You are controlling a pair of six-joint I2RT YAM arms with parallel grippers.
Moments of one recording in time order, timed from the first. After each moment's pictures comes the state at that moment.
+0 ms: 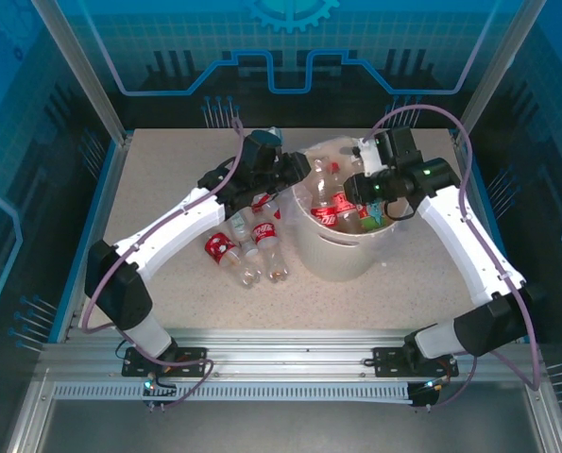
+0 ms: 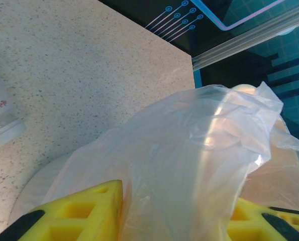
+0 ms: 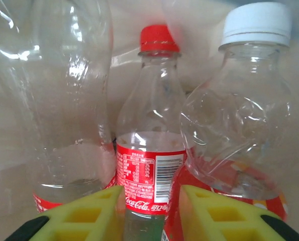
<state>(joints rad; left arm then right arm) -0.63 1.65 1.52 -0.37 0.05 -0.96 0.34 1.42 1.51 -1.02 -0.14 0.10</state>
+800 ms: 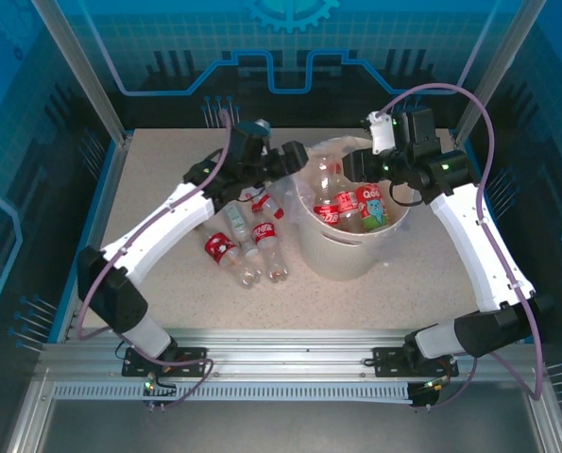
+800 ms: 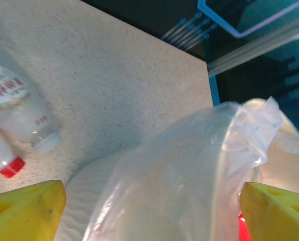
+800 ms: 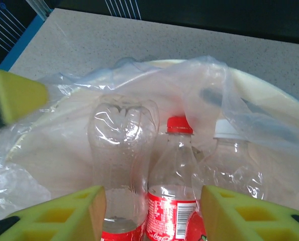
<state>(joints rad) -0.56 1.59 1.57 -0.52 0.03 -0.86 0.31 1.41 1.68 -0.97 -0.20 0.11</state>
